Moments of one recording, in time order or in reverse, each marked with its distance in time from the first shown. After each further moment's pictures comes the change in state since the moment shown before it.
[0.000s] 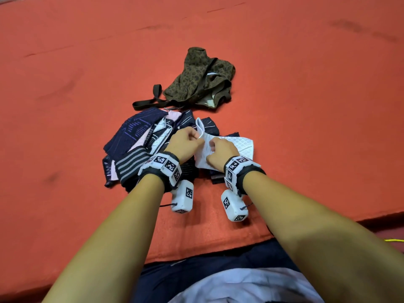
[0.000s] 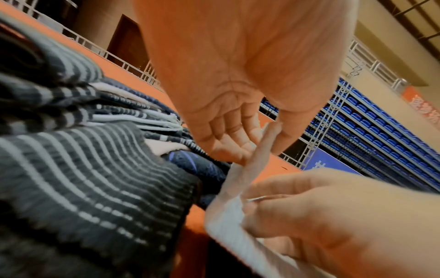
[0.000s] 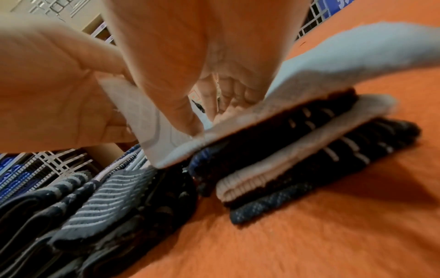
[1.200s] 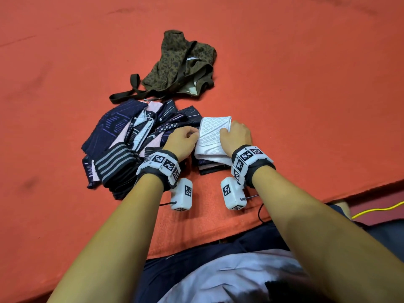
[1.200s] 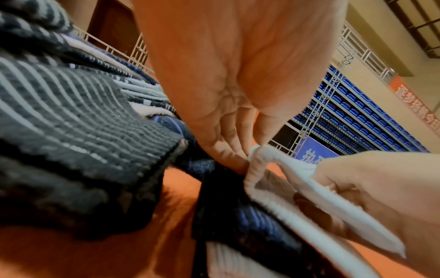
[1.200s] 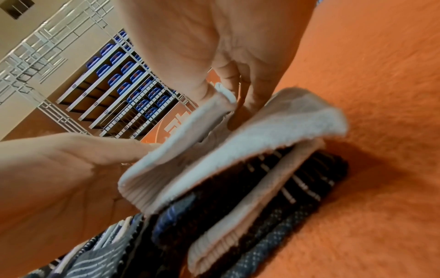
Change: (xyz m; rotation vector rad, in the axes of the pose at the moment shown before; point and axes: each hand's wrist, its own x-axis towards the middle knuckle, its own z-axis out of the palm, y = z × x) left_hand 0.006 -0.006 0.036 0.064 -0.118 0.004; right_hand -0.011 0.038 -0.032 0.176 0.272 0.304
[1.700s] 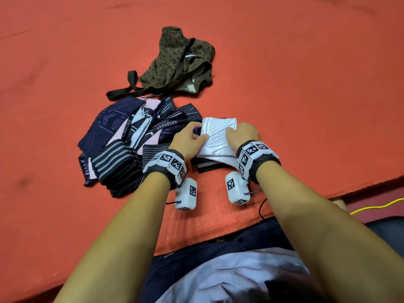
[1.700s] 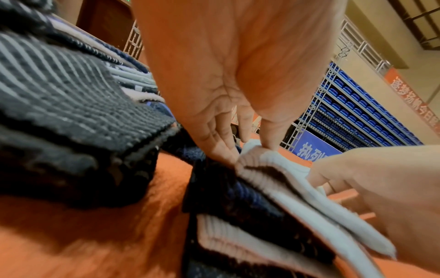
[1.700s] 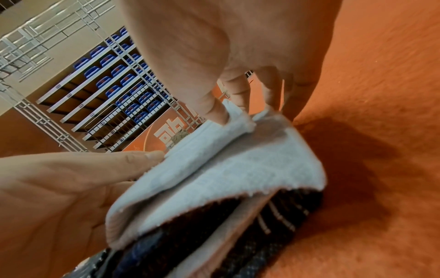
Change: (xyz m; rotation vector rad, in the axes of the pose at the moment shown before) left_hand -0.007 0.005 0.015 0.016 -0.032 0.029; right_hand 0.005 0.010 -0.007 -0.052 -0.020 0.172
